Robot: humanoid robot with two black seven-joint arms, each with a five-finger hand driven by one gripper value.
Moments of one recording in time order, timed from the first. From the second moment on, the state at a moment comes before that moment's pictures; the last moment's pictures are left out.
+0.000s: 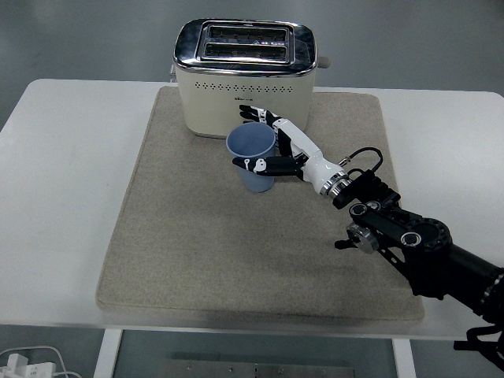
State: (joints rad) left arm -0.02 0.00 -0.13 -0.09 -0.05 -0.11 -0.04; right arm 0.83 0.00 0.39 0.73 -0.70 -0.01 0.53
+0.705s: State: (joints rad) left arm -0.02 0.00 -0.13 -0.09 -0.05 -0.11 -0.04; right arm 0.83 -0.01 0.39 0.73 -0.70 0.01 0.54
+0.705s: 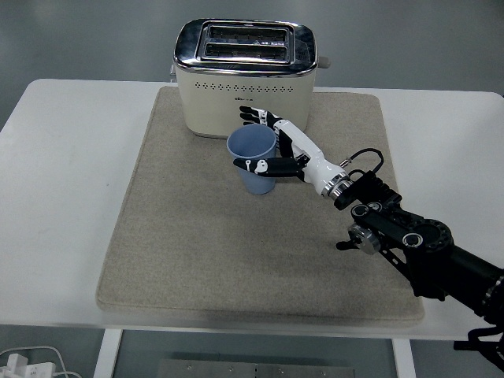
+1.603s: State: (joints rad) left arm -0.02 0.00 -0.13 -0.09 -0.05 -0.11 -0.04; right arm 0.83 -0.08 0.39 0.73 -0.70 0.08 0.54
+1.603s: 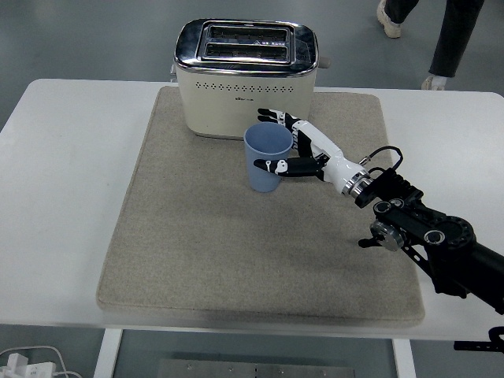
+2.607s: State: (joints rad) left arm -0.02 0.00 -0.13 -0.09 -0.05 -0.11 -0.04; right arm 0.83 -0.13 0.39 0.75 -0.70 0.13 0.54
